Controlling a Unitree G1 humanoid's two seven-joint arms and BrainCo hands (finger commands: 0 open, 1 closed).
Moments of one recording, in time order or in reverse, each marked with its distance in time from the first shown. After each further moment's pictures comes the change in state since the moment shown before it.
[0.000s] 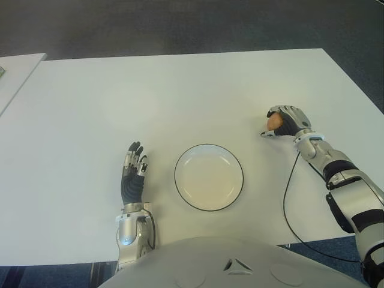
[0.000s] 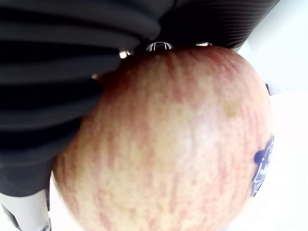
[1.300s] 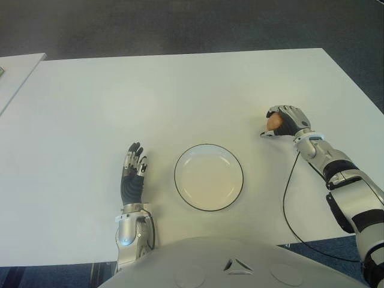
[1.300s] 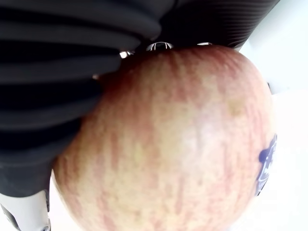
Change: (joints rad) left arm 0.009 -0.001 0.003 -0.017 0.001 0.023 0.000; right arm 0.000 -0.002 0.003 -0.011 -0.006 -0.007 -0.011
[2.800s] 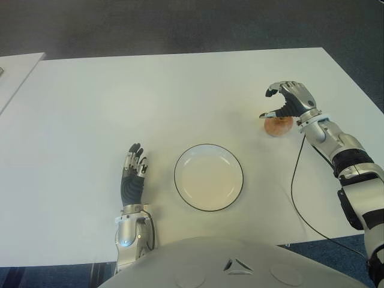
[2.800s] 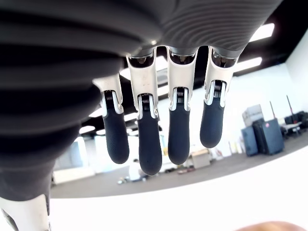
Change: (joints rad) left arm 0.011 -0.006 0.001 -0.011 0.019 0.006 0.000; right arm -0.024 -0.076 -0.084 -0.247 0.007 -0.101 0.034
